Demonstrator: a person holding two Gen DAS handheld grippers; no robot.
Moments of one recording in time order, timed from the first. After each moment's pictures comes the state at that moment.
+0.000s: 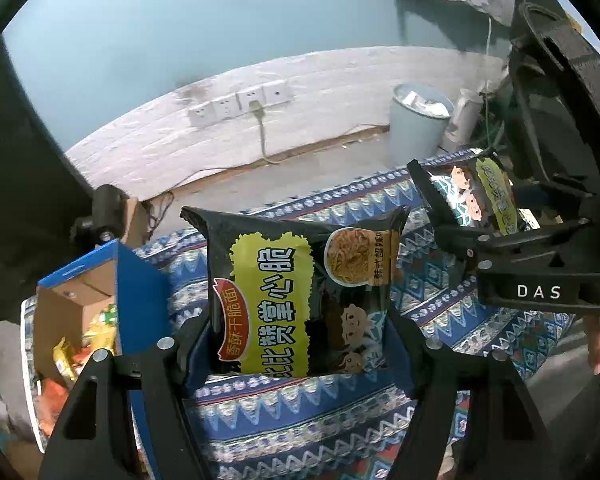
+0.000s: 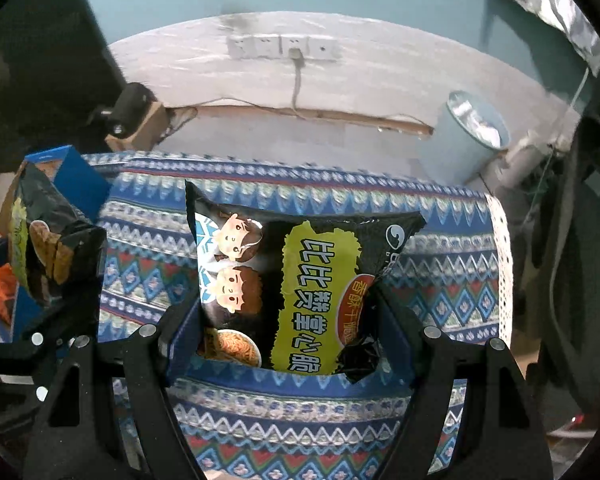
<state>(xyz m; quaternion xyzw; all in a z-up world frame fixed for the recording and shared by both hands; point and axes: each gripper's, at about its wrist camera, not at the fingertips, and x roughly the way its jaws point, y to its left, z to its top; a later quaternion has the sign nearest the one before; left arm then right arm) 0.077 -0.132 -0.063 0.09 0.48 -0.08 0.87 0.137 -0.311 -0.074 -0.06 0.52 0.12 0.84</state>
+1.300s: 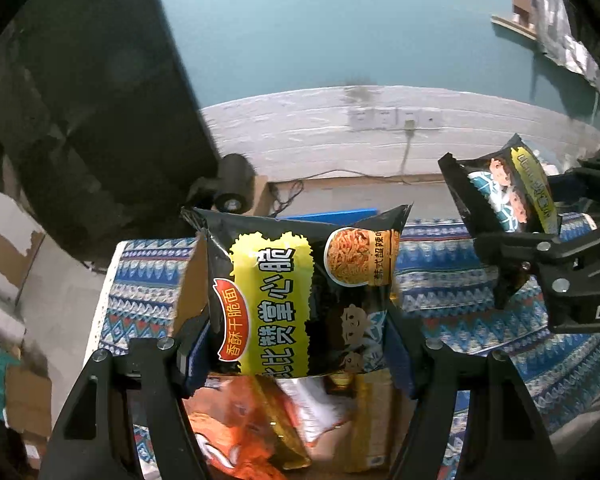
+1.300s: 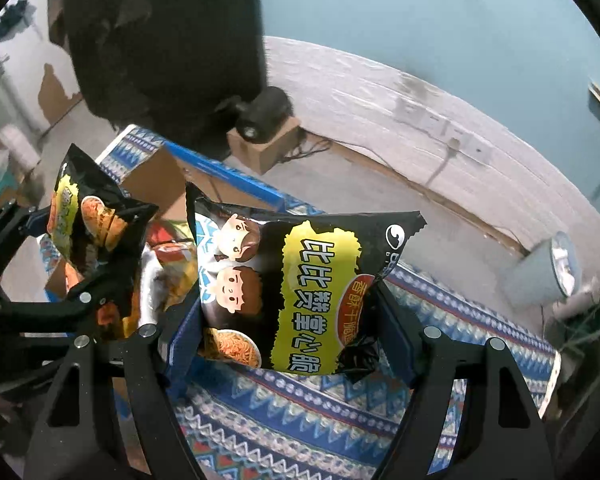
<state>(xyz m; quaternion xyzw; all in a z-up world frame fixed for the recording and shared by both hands) 0.055 0.092 -0.050 0.03 0.45 0.10 0.89 0.125 -0.064 -0.026 -0.17 0.46 0.30 0.82</state>
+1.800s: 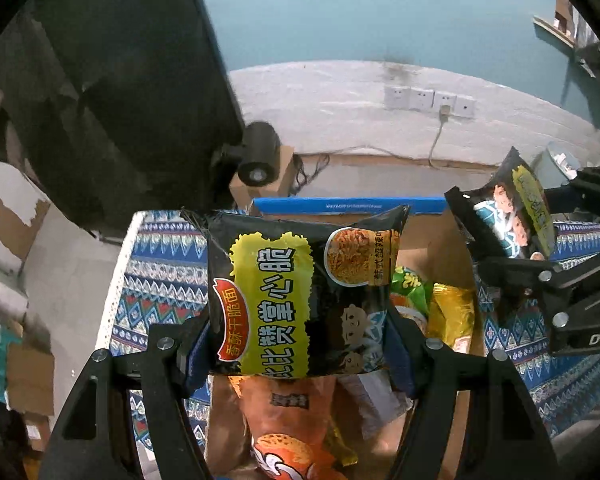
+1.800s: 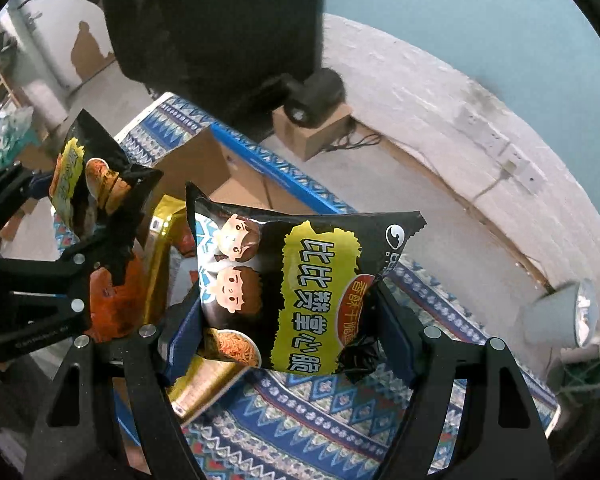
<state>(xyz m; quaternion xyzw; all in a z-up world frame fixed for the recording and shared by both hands) 0.072 0.164 -0.063 0.01 0.49 0.12 0.86 0.142 0.013 -0.051 -0.21 0.49 0.36 0.77</state>
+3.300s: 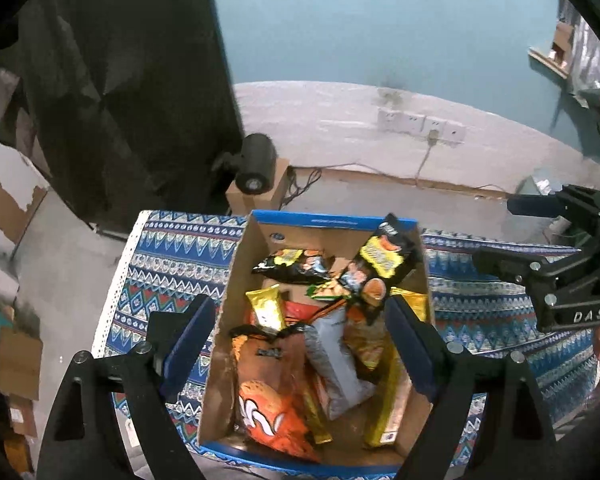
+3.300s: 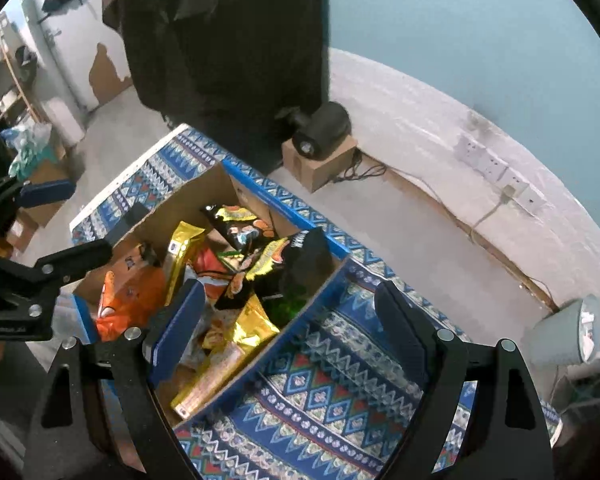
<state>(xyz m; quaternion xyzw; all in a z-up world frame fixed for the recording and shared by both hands) 0.039 0.146 -0.006 -0.03 0.47 0.11 0.88 0.131 -0.021 -0.015 -0.18 0.44 0.39 0.79</state>
